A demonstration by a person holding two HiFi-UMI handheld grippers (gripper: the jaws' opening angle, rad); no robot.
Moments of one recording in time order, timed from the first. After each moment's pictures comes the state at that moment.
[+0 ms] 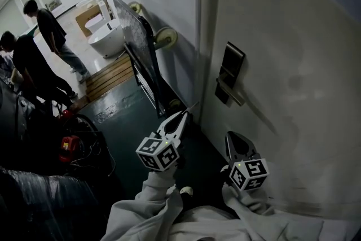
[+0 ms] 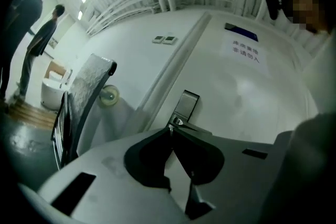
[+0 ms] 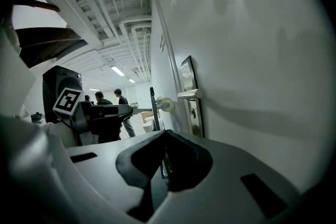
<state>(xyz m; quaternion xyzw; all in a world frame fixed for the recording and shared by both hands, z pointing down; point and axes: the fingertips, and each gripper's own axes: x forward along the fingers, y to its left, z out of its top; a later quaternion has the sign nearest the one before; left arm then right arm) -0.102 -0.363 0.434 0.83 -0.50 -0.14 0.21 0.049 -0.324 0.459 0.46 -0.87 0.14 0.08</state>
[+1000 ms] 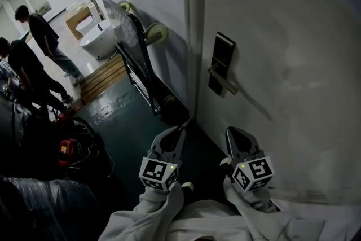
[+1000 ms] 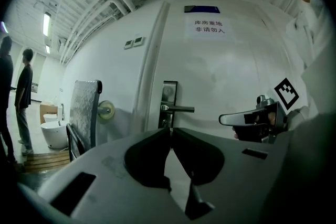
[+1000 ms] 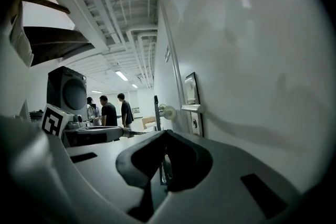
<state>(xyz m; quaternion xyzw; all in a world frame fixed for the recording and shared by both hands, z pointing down) -0.084 -0.290 0.446 0.86 -0.51 0.00 0.07 0.057 -0.294 0.426 0.46 -0.88 0.10 0.06</state>
